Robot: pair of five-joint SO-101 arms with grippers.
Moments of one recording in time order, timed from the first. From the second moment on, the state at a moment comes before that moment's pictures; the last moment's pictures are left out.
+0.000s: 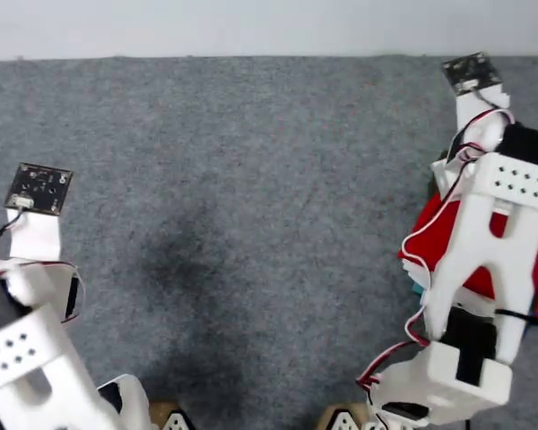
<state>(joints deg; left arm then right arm) -33.1 -49.4 29.3 97.6 -26.4 15.8 2.0 -14.3 88.3 31.5</state>
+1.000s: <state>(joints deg) -20.0 -92.5 65.6 73.5 -5.6 11.3 -19.0 7.2 100.5 4.2</state>
